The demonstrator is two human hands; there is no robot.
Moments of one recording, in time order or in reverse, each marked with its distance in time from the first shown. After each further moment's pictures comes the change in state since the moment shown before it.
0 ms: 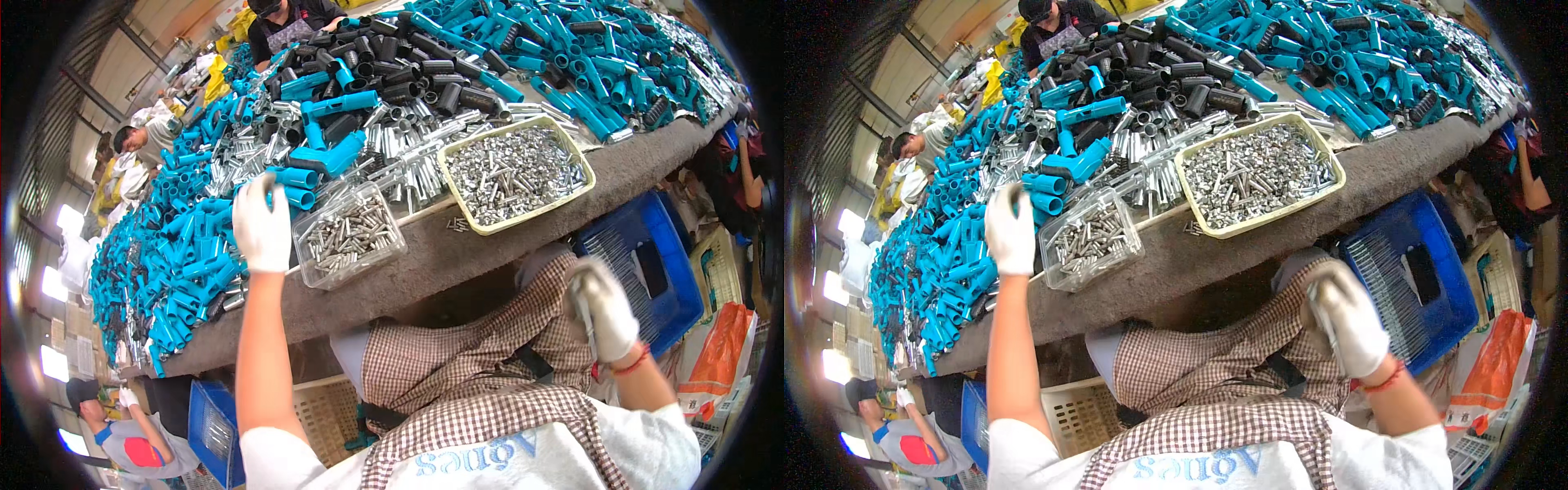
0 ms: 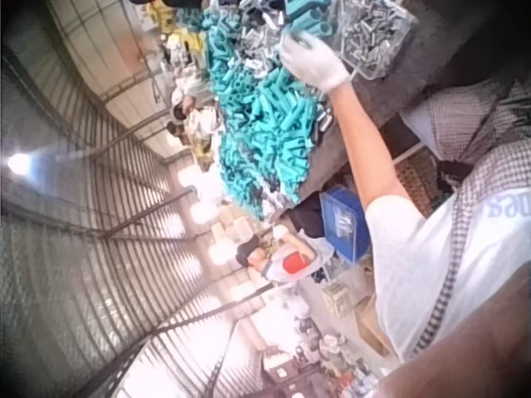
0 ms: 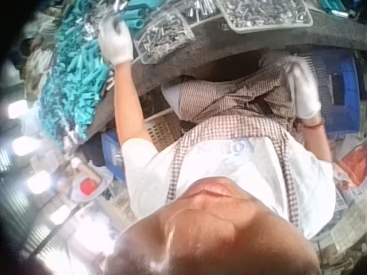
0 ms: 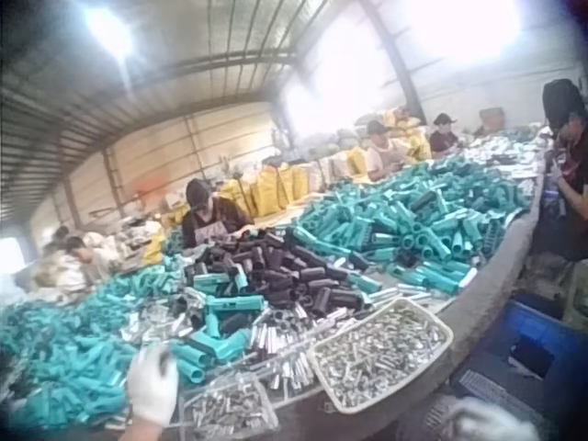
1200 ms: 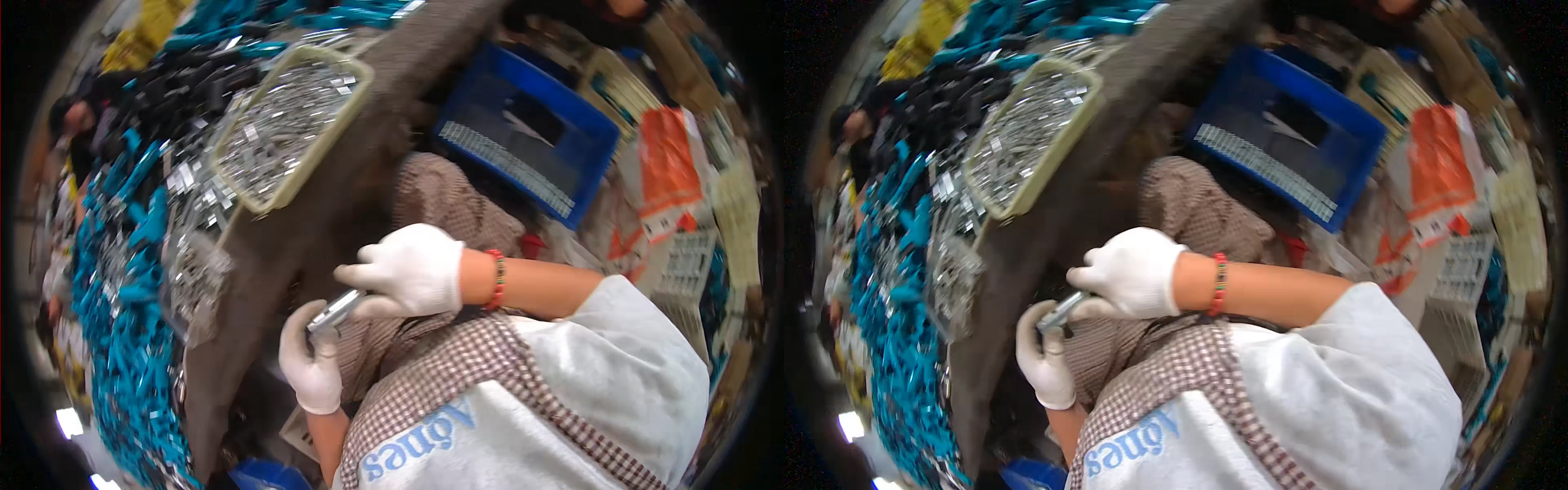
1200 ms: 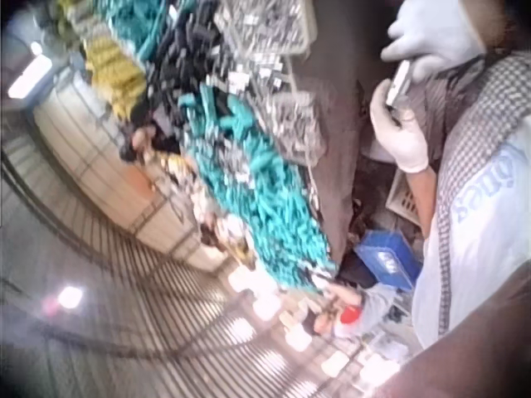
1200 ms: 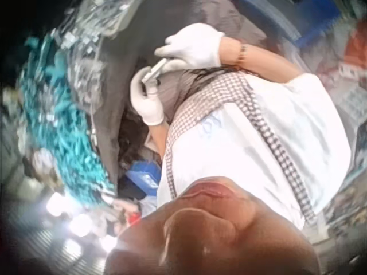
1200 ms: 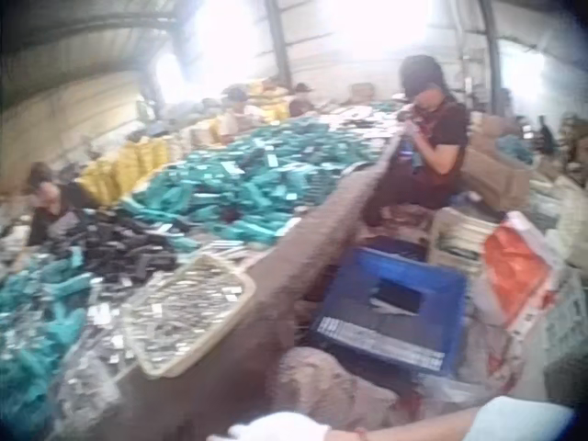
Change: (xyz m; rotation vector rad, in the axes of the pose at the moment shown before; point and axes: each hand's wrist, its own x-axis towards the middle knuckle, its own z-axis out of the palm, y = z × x) left_hand -0.183 0.153 -0.059 -1.040 -0.731 -0.243; right_hand 0.000 0.027 0.046 -1.001 -0.300 -0.561
